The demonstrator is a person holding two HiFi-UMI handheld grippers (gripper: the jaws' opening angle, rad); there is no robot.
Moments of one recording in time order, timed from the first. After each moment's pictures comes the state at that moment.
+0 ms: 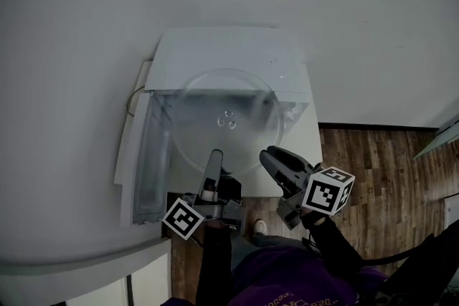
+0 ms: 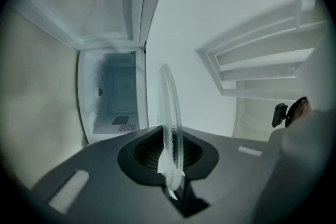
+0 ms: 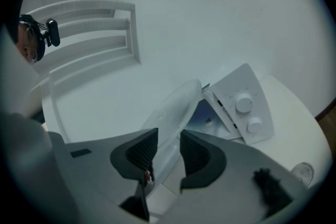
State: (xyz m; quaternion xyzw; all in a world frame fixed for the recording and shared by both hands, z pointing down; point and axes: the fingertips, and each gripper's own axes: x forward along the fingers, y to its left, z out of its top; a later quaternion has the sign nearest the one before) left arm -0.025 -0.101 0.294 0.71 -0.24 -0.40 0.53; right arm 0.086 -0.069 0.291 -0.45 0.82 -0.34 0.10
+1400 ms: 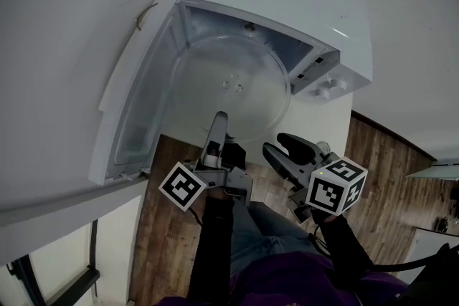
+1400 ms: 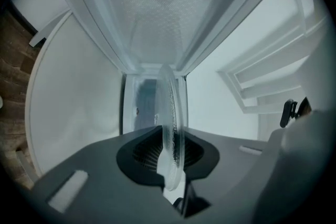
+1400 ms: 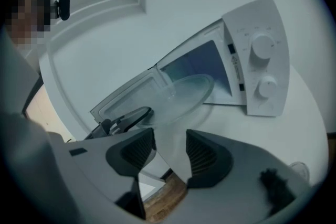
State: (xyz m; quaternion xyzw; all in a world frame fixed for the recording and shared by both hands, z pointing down) left arm -0.073 -0.103 0.411 0.61 -0.36 -0.44 0.55; right arm 0.035 -0.049 0.407 -0.38 0.85 -0.35 -0.13
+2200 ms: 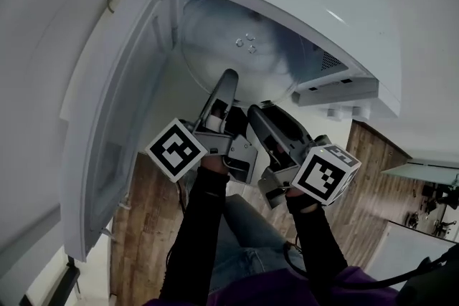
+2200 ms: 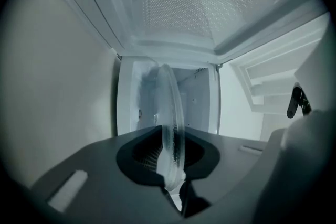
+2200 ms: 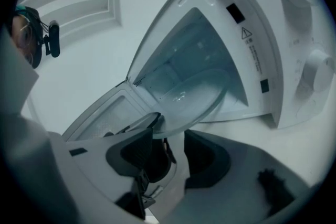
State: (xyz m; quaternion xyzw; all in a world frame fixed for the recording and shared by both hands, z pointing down) left arm -0.054 -0.227 0.444 0.63 -0.32 -0.41 0.57; right arm 0.004 -0.171 0.435 -0.44 0.81 -0.39 -0.03
